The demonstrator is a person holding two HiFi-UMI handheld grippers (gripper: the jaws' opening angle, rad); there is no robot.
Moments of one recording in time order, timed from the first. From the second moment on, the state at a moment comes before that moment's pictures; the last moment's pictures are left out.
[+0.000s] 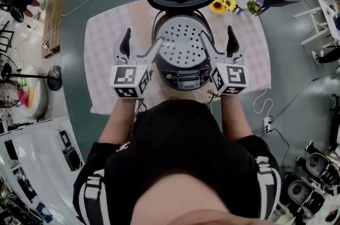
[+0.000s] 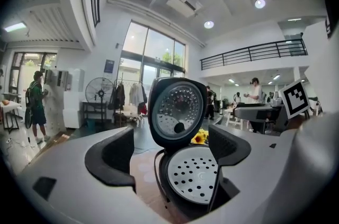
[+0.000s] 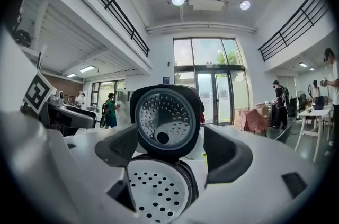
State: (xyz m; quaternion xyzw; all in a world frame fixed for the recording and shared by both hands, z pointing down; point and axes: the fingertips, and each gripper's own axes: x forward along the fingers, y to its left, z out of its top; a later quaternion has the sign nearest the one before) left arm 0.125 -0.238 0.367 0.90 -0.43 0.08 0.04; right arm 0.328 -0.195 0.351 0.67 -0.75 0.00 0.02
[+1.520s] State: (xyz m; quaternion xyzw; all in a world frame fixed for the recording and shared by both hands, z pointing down) left arm 0.170 -0.281 0.534 0.82 -0.37 0.35 0.27; right arm 0.358 -0.250 0.526 0.58 -0.69 0.23 0.37
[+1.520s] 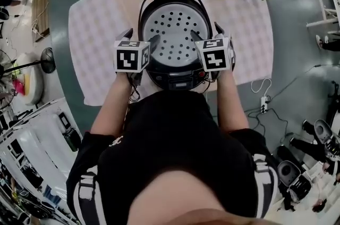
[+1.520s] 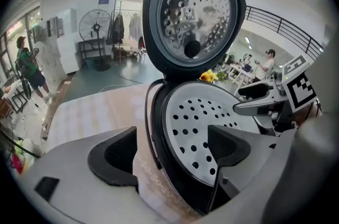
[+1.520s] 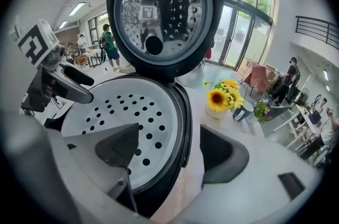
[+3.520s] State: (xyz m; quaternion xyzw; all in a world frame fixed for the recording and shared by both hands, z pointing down) left arm 0.131 -0.237 0.448 0.84 -0.42 0.29 0.20; right arm 0.320 -0.237 0.439 0.59 -0.73 0.12 0.33
